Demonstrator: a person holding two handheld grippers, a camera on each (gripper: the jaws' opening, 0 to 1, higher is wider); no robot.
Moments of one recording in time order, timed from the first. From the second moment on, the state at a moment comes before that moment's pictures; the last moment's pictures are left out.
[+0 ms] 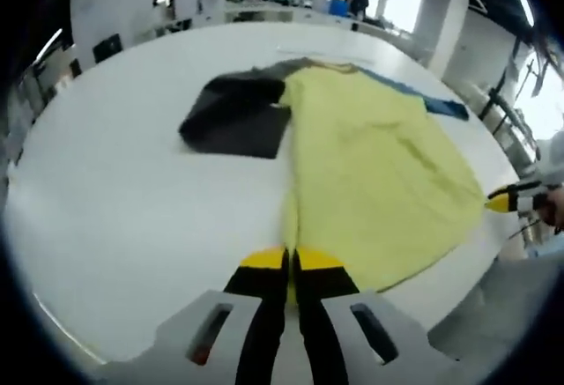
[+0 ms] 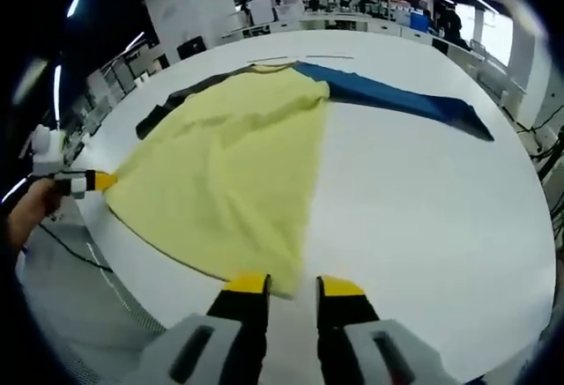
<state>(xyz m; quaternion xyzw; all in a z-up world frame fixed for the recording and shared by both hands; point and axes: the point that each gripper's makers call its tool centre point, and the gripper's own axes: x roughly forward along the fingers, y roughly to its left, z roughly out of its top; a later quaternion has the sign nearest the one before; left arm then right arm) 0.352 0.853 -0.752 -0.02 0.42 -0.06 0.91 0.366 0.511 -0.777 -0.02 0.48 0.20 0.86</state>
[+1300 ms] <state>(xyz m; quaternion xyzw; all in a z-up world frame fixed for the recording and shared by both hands) 0.333 0.848 -0.757 0.02 0.43 -0.05 0.90 0.352 0.503 -0.779 -0.03 0.50 0.18 0.84</state>
